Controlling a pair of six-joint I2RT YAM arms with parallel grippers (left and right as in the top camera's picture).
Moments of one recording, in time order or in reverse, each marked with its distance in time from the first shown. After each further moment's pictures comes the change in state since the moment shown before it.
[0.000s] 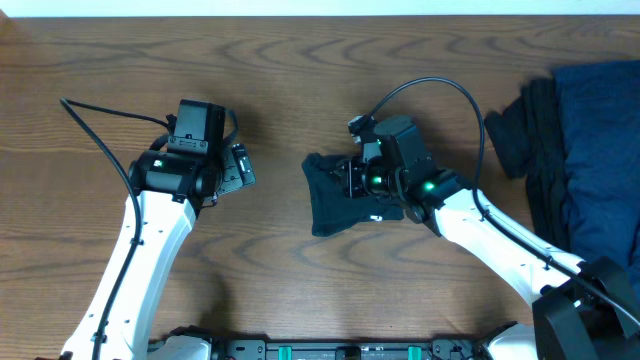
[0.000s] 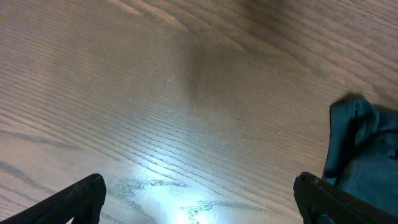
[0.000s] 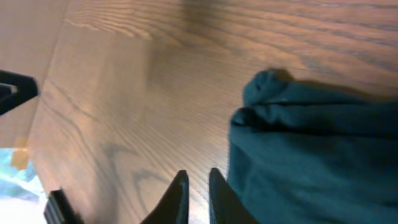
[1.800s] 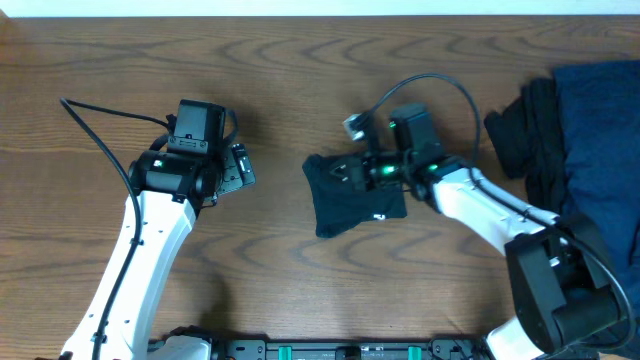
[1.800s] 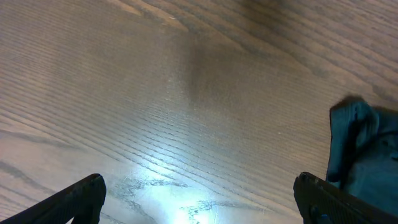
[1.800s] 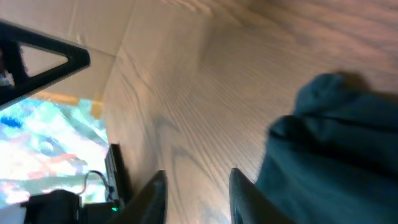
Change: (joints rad) left arm 0.000 0.000 0.000 0.000 0.000 0.000; right arm -0.136 0.175 0.017 0.138 -0.468 -0.117
